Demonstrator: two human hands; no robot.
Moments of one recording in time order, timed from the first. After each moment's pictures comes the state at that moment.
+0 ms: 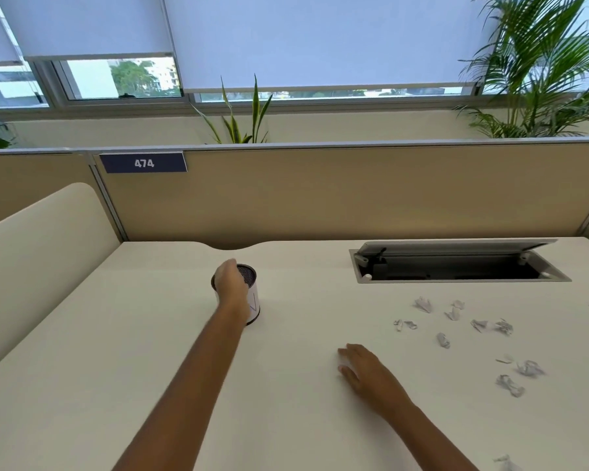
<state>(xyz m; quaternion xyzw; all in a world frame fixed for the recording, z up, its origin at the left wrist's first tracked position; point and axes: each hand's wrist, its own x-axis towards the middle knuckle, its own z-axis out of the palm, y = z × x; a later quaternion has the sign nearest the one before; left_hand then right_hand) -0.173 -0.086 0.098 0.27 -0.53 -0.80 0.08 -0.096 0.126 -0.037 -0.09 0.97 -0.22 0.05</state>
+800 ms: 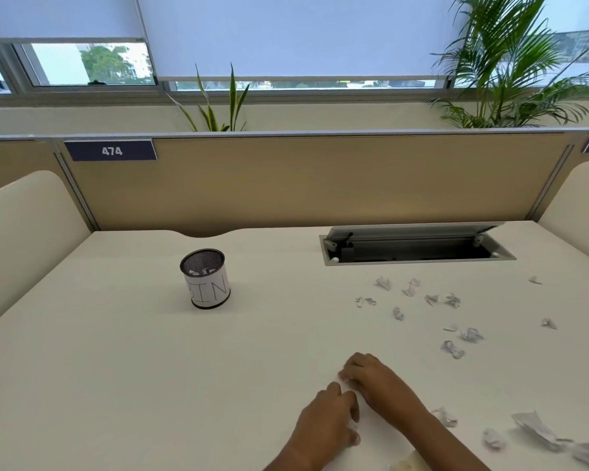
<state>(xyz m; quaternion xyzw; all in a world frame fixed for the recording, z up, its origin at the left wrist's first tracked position) 0.001 0.048 -0.011 -0.20 -0.92 -0.26 -0.19 -0.029 0.193 -0.037 -0.16 0.97 -0.20 0.03</state>
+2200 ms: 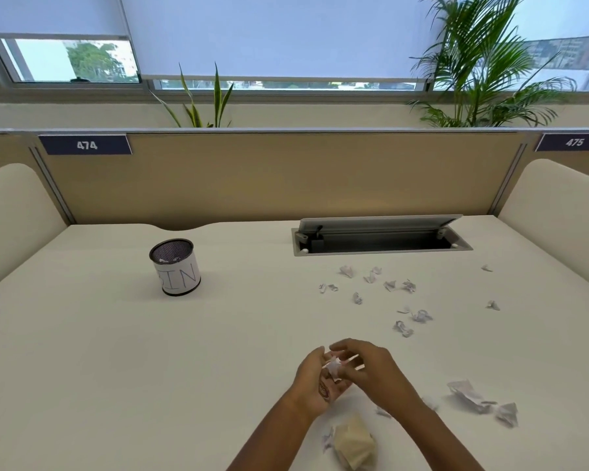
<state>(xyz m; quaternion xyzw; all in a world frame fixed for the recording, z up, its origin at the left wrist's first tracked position) 0.004 0.118 0.004 0.24 -0.37 -0.84 -0.31 0.026 0.231 0.020 -0.02 0.90 -0.43 0.03</state>
